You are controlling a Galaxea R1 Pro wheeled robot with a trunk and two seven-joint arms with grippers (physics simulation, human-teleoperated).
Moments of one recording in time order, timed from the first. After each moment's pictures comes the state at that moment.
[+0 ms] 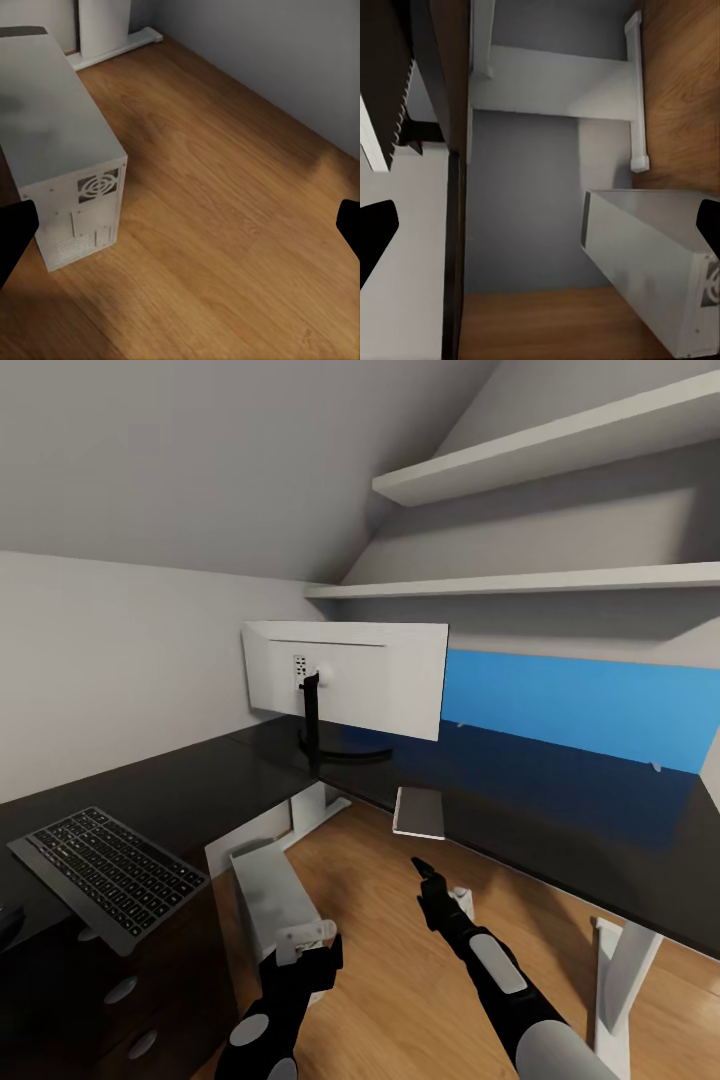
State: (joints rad) left arm -0.07 -0.08 -0.48 -1.57 0.42 0.42 0.57; right arm -0.57 0.10 -0.04 -0.56 -1.23 0.21 0.28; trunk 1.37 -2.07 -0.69
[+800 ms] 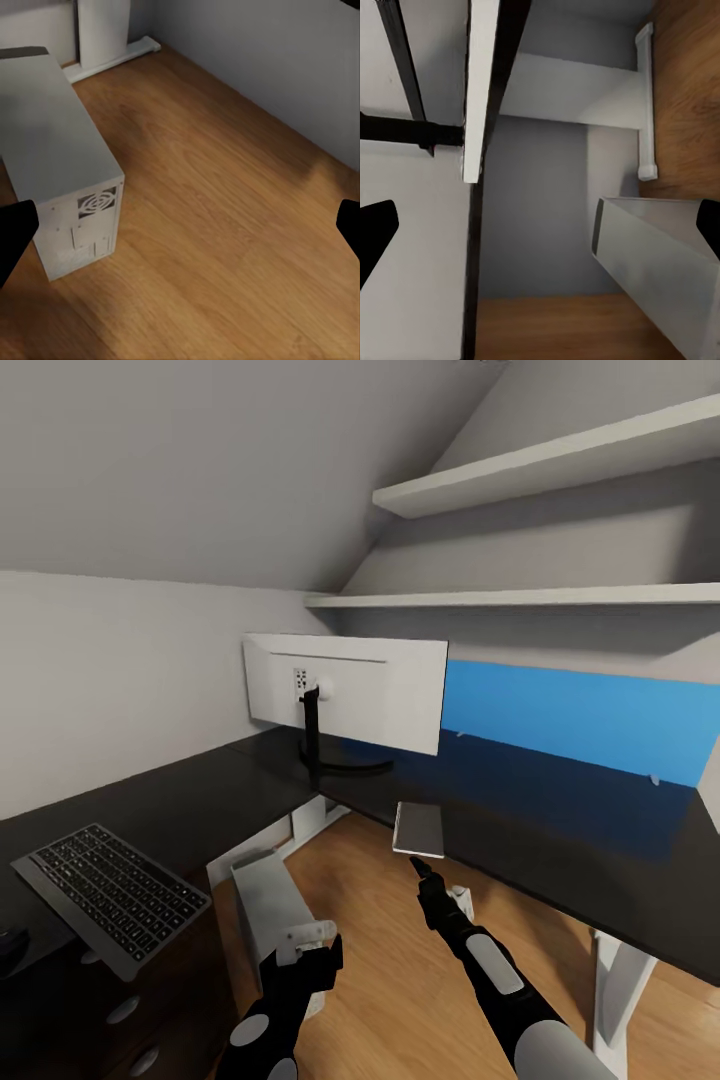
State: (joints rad) left arm -0.07 -0.08 -0.48 -1.57 0.42 0.42 0.57; right arm -0.57 0.10 -0.01 -0.56 -1.23 0.17 0.28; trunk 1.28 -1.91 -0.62
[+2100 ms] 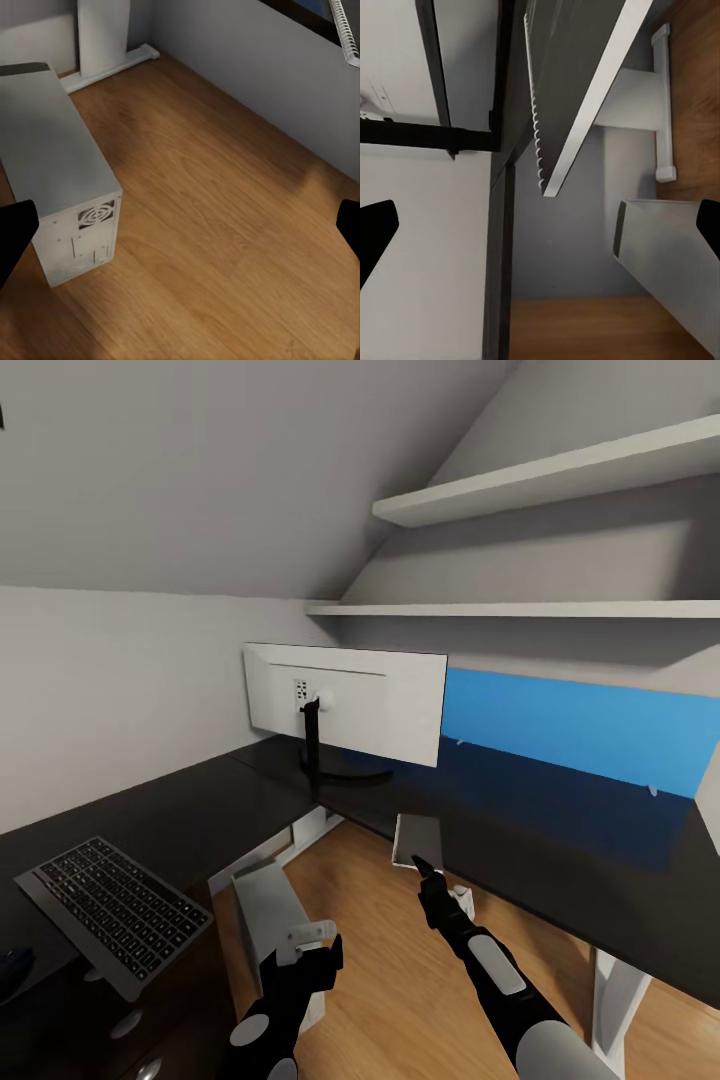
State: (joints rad) left arm -0.07 -0.08 -0.48 -1.57 0.42 0.42 0.57; right arm -0.57 0.09 -0.01 -0.55 -1.24 0.18 0.31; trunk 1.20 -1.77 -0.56
